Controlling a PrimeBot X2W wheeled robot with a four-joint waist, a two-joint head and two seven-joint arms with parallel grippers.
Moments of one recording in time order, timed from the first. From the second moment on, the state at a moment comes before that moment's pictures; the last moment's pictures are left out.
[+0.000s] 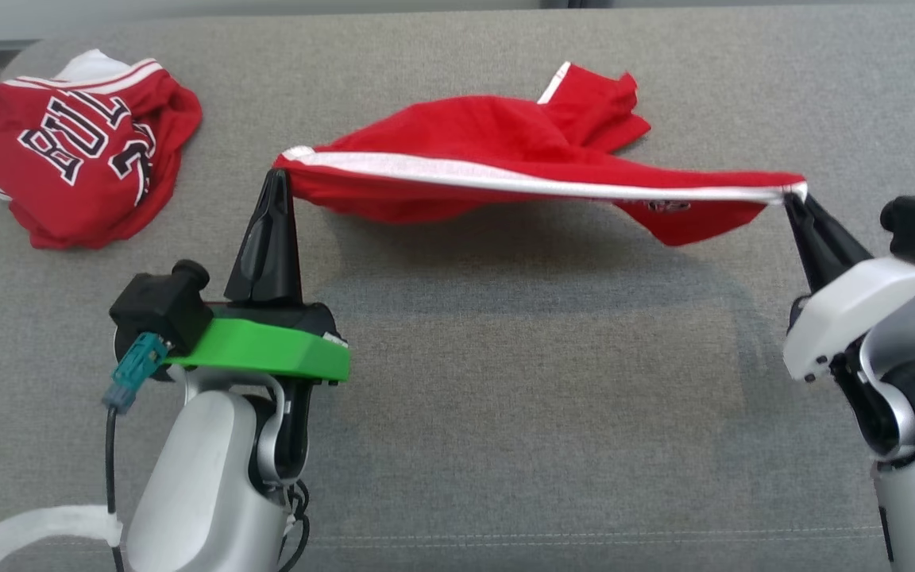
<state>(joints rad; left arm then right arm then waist) -0.42 0.04 -0.25 0.23 -0.45 0.01 -0.26 -0.33 -0.20 -0.05 0.00 0.22 0.13 0.31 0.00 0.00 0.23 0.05</state>
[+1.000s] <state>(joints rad) -0.19 0.05 -0.37 0.20 -0.50 0.02 -0.16 0.01 -0.11 -0.17 -0.27 0.09 0.13 0.69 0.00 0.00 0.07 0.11</state>
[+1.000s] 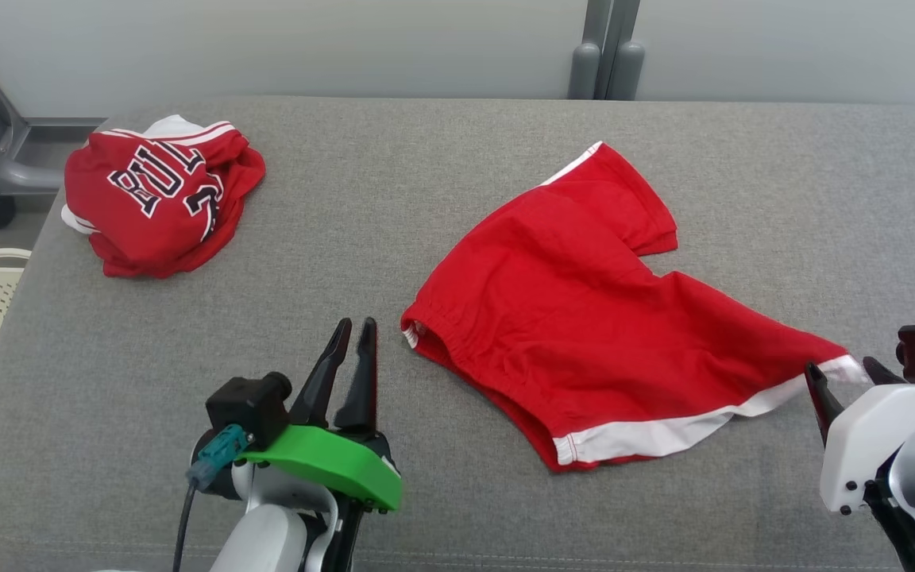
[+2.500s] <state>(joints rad) -0.14 0.05 -0.67 0.41 -0.45 0.02 -0.18 -0.07 -0.05 -0.29 0.29 -0.07 0.13 -0.09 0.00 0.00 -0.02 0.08</state>
